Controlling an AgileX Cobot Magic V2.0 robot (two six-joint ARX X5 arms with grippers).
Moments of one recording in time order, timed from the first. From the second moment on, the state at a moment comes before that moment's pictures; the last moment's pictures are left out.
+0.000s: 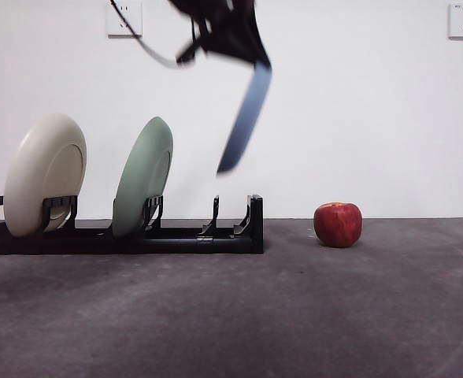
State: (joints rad) left arm -0.52 2.02 2.17 -0.81 0.40 -0.18; right arm -0.03 1.05 1.12 -1.11 -0.21 0.15
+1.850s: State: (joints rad) left arm -1.14 1.73 1.23 -0.91 -0.35 0.09; right arm -0.03 1.05 1.12 -1.11 -0.21 0.13
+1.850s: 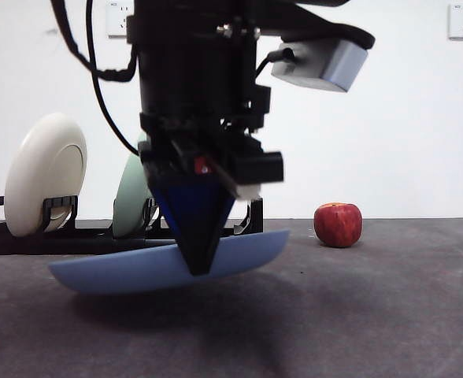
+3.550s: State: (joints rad) left arm -1.13 1.35 1.44 -1.05 -0.10 -0.07; right arm 0.18 1.27 1.12 -0.56 -0.33 0.26
